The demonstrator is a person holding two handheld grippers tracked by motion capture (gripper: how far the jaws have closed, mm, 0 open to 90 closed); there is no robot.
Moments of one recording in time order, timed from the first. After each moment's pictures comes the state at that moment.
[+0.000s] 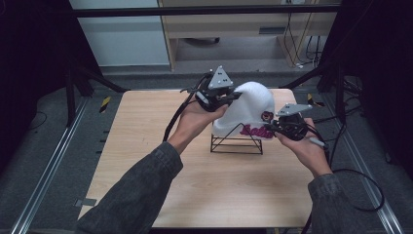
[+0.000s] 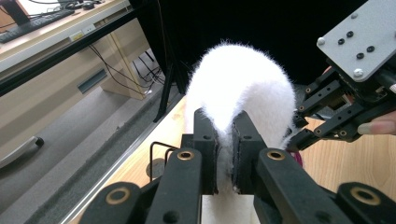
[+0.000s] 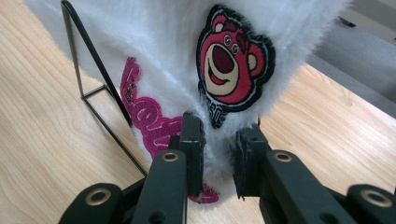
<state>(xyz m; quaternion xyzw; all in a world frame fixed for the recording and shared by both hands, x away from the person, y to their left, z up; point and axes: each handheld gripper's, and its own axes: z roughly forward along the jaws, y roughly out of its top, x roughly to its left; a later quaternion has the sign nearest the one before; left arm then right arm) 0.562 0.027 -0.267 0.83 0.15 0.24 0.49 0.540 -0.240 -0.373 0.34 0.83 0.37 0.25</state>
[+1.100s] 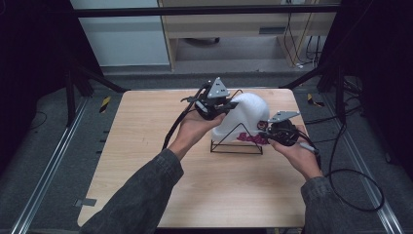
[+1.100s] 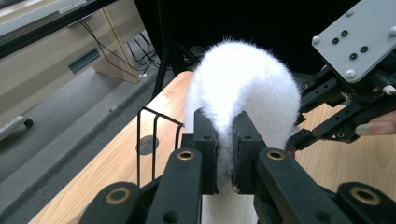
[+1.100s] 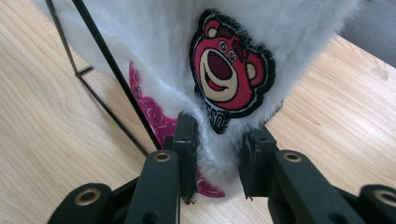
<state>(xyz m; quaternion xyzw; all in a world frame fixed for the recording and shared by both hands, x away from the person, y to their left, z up) 0.568 0.033 -0.305 0.84 0.17 0.22 0.48 0.546 -0.228 -0.407 0.36 0.84 0.34 0.22</state>
